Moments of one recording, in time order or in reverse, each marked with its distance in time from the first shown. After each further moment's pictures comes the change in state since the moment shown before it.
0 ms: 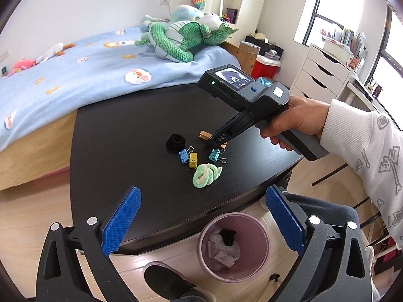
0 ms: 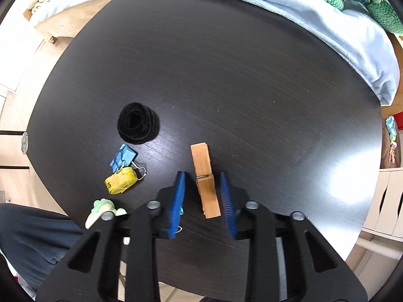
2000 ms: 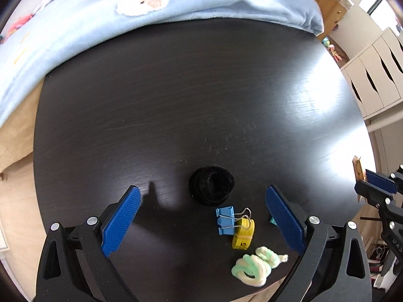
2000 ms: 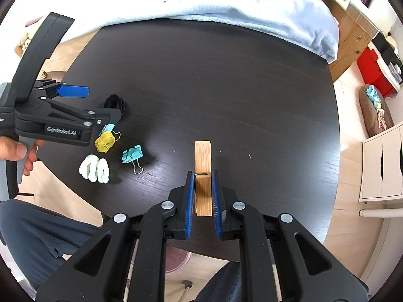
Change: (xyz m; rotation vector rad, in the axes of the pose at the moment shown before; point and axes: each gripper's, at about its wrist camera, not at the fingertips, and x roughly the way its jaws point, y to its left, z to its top) left arm 0.198 0.053 0.086 -0.153 0.466 0.150; right arm -0.062 -0.054 -0.090 0.174 -0.136 -0.019
